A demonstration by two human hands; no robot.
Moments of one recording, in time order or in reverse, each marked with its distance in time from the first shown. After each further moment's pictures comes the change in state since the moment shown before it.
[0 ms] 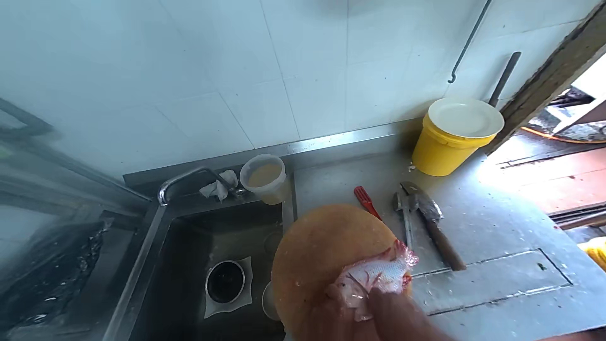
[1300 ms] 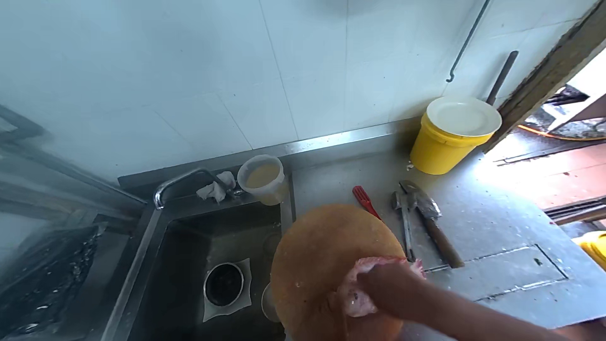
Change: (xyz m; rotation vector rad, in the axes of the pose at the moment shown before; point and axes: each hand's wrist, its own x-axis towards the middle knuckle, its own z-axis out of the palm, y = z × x) left_hand 0.004 -0.024 0.029 0.005 0.187 0.226; right_hand 0.026 0.001 -0.056 -0.310 -0.020 -0.217
